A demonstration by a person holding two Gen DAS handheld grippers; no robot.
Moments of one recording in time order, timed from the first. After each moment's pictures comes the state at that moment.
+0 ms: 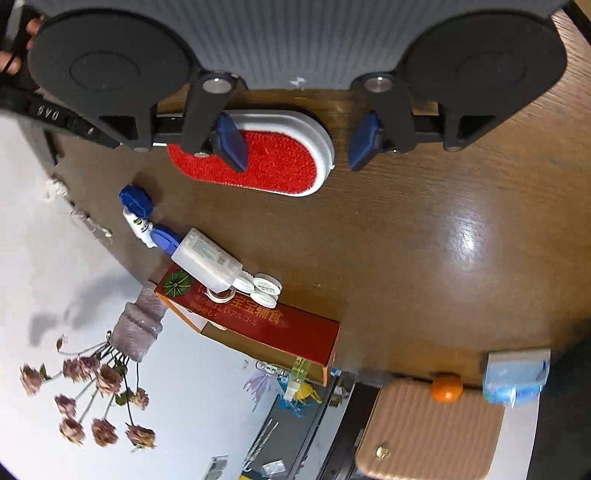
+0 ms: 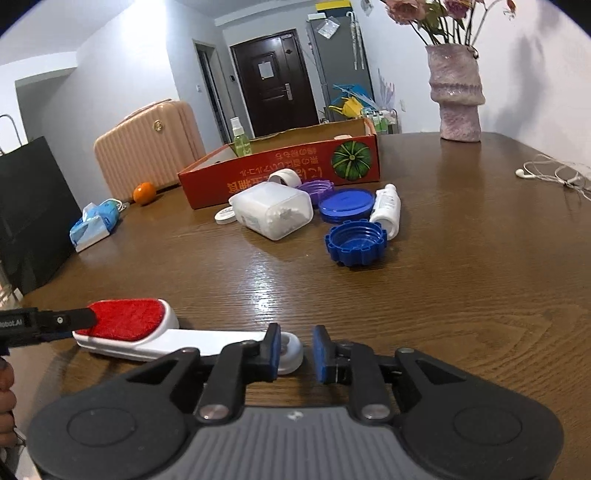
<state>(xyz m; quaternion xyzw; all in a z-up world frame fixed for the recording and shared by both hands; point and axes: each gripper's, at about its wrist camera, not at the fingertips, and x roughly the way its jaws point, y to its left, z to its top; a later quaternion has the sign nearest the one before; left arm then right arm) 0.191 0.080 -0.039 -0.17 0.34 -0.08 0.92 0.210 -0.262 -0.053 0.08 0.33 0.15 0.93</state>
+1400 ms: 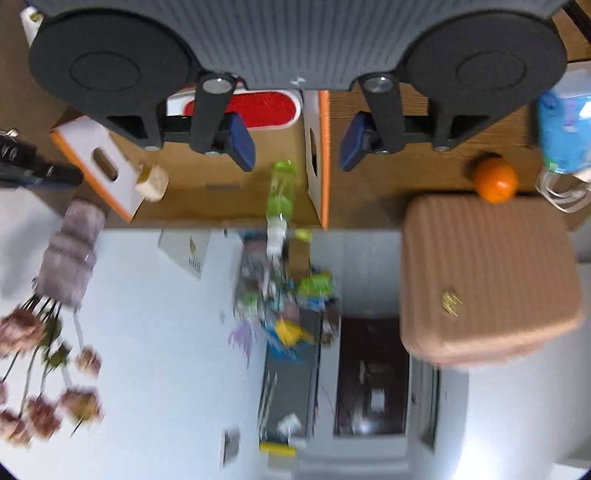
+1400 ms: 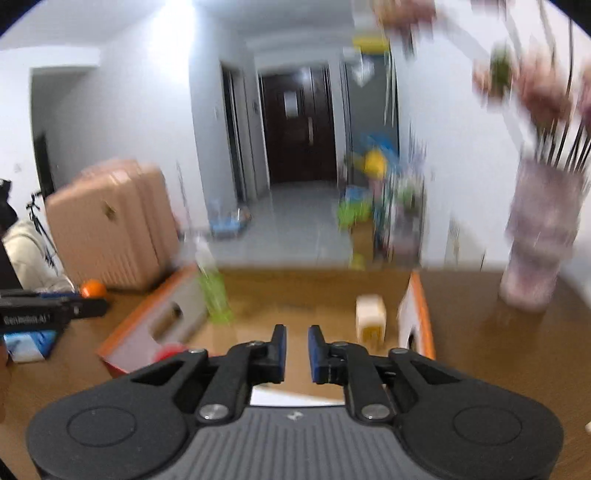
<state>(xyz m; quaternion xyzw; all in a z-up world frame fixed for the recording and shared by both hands) 0.458 0.057 0.068 -0.03 0.25 -0.02 0.97 0.516 -0.218 0.034 0.03 0.28 0.17 0.94</state>
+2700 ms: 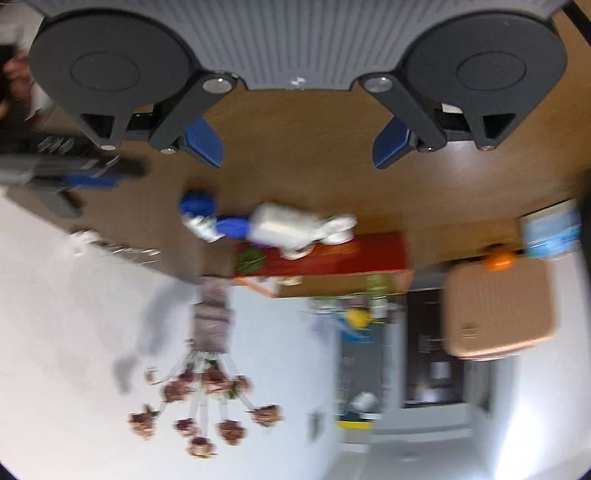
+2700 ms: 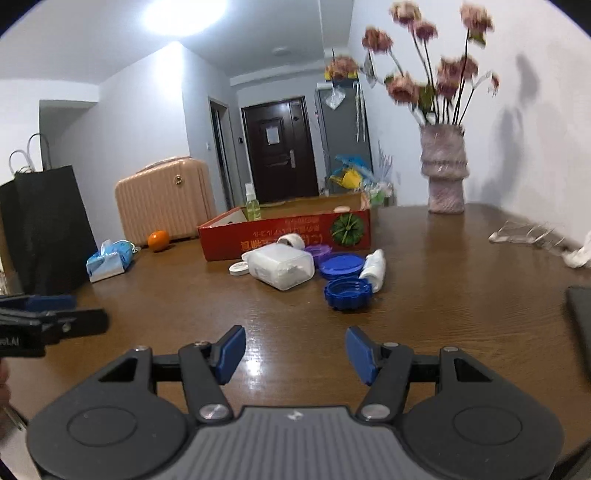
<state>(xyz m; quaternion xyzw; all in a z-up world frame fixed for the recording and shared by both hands) 0.151 -0.006 0.002 0.01 0.21 -0.14 0.97 0.128 -0.270 -0.034 0.06 0.21 0.13 0.97</state>
